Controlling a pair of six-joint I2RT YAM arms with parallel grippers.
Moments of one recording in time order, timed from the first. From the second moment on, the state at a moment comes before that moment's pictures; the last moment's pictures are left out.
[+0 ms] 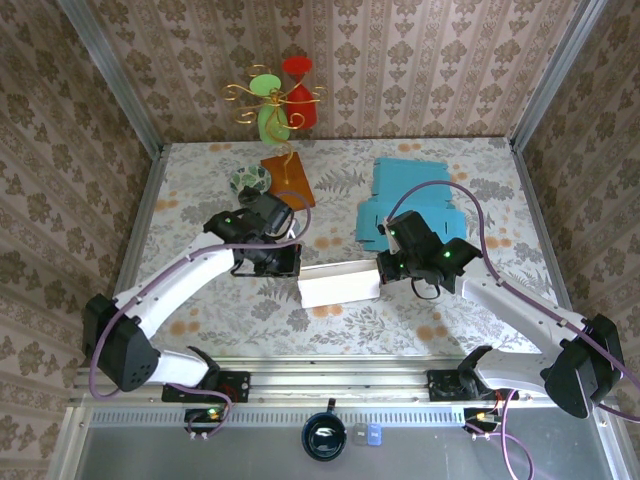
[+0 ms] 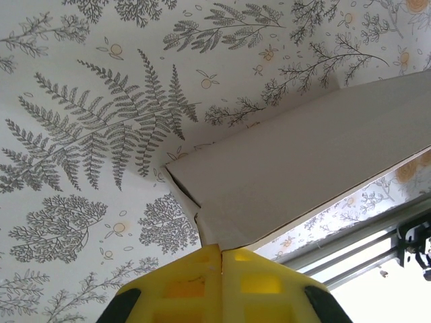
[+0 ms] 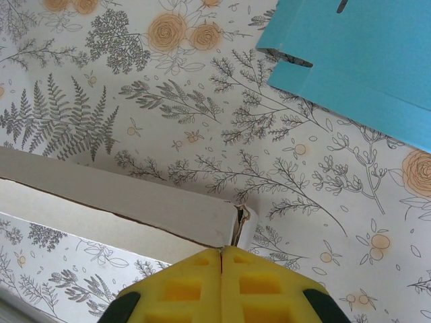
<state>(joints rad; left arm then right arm) -0.70 1.37 1.18 -1.01 0.26 -0.55 0.62 1.20 0.93 -0.69 0.00 0.36</state>
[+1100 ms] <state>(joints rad) -0.65 1.42 1.22 -1.05 0.37 -0.59 0.62 1.20 0.93 -0.69 0.00 0.37</state>
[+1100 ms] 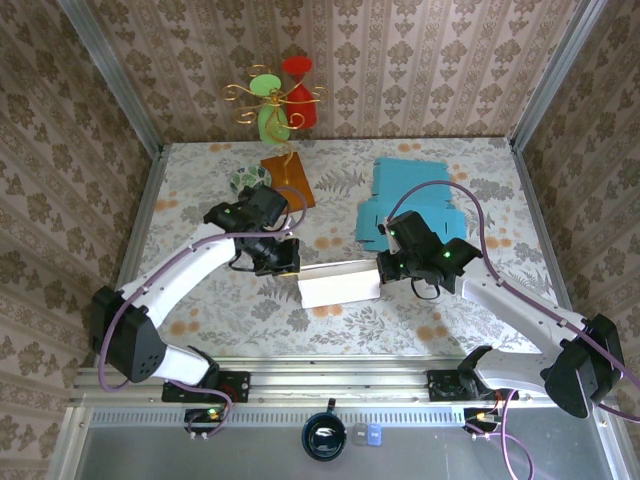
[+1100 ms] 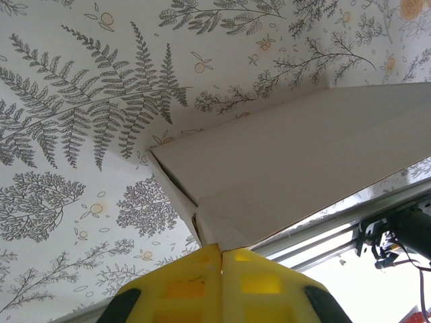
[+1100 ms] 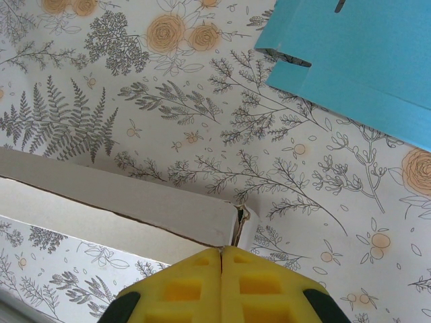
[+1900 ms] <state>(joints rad) -0.67 1.34 1.10 -0.95 0.36 -0.56 0.62 1.18 0.93 -0.70 0.00 0.39</state>
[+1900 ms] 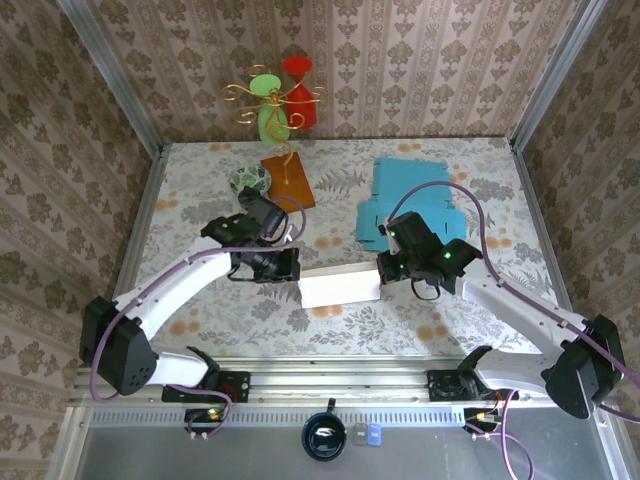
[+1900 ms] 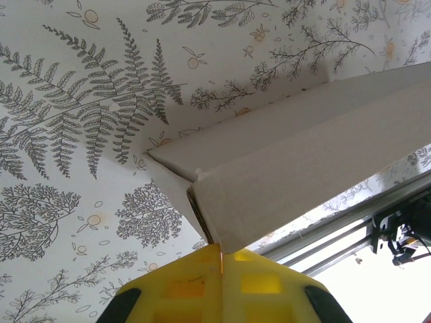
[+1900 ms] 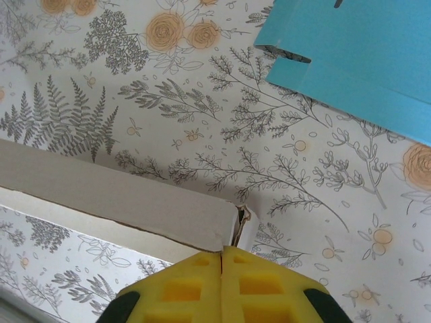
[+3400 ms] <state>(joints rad) -0.85 1.25 1.03 -0.92 0.19 -0.61 0.42 0.82 0.59 -0.54 -0.42 1.60</state>
